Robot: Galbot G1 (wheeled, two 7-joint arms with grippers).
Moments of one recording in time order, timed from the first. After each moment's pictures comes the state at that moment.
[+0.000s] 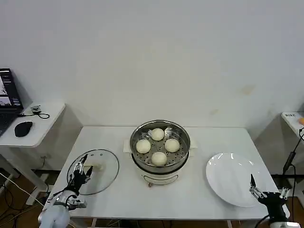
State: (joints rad) left arm 1.21 -1.10 -0.50 -1.41 1.06 -0.17 -0.16; right arm -1.69 1.44 1.01 1.96 0.16 0.14 -0.15
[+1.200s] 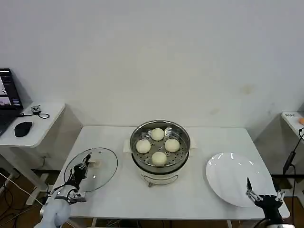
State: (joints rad) left arm 1.17 -1.11 -0.52 -1.38 1.09 -0.19 -0.20; right arm -1.69 1.43 0.97 1.94 0.14 0.16 -0.16
